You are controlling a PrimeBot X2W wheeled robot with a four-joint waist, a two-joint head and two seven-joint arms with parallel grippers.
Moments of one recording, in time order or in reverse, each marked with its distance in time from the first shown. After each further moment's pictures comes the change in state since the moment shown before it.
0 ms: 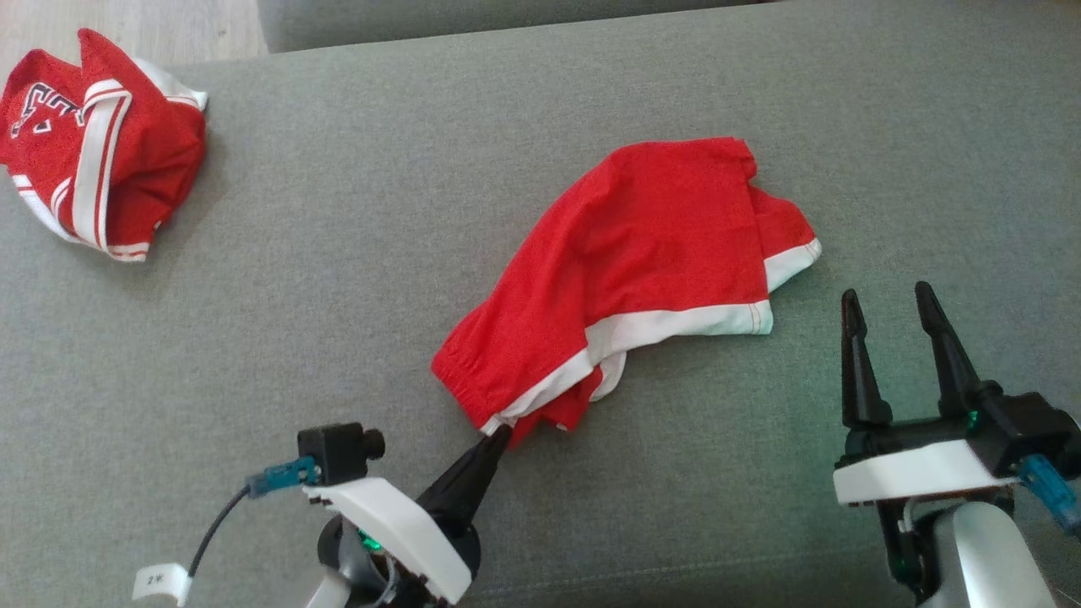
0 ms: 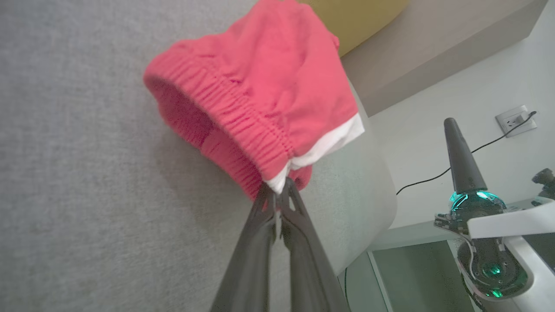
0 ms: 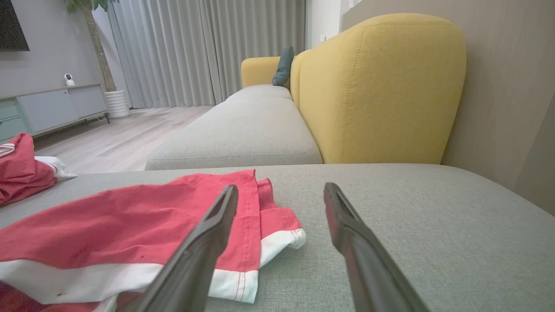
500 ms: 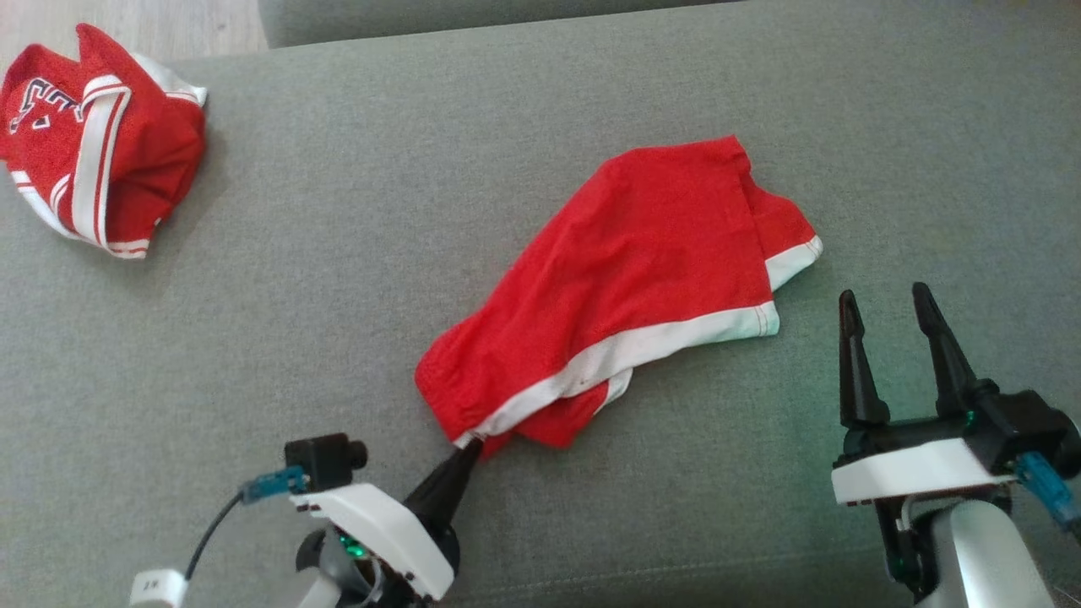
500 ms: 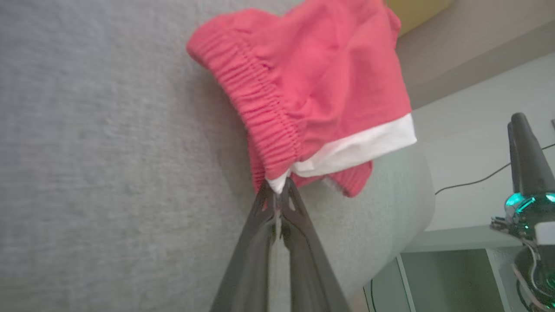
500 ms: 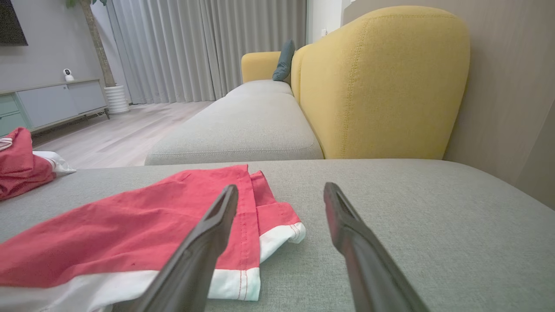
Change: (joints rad) left arm -0.049 0.011 -0.032 0.180 -0.027 -0.001 -0.054; right arm -0.007 0.000 0.001 0.017 -0.004 0.000 0.000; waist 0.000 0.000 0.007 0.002
